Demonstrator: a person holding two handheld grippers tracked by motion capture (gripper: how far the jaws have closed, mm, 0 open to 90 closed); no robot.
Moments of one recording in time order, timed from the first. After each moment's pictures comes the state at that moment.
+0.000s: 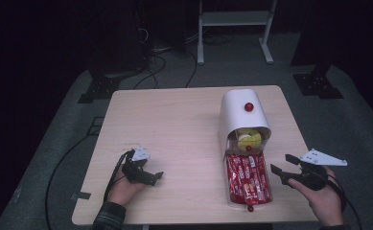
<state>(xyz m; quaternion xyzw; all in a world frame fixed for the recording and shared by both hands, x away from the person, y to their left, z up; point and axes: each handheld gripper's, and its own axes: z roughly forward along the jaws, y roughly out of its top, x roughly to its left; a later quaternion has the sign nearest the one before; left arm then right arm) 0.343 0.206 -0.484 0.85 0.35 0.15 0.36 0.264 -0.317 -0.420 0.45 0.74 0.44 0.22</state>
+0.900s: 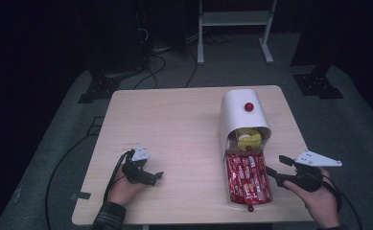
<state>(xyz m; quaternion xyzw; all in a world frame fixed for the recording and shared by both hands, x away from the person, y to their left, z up) 0.342 0.206 -0.484 0.85 0.35 0.15 0.36 0.260 -0.302 -0.416 0.43 0.75 0.45 0.21</state>
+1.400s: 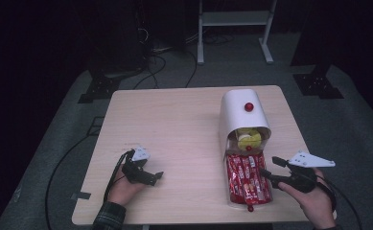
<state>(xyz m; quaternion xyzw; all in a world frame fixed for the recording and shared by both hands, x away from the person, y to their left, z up) 0.342 0.206 -0.484 0.85 0.35 0.15 0.36 0.259 -0.288 -0.415 0.41 0.76 0.46 0.19</state>
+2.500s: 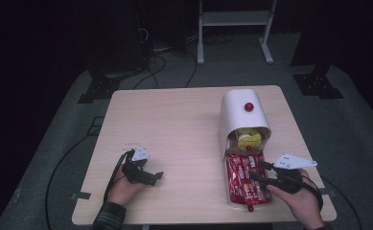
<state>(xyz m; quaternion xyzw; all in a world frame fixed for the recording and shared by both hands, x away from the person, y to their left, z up) 0.342 0.206 -0.484 0.85 0.35 0.15 0.36 0.264 -0.260 -0.427 0.38 0.79 0.45 0.17</state>
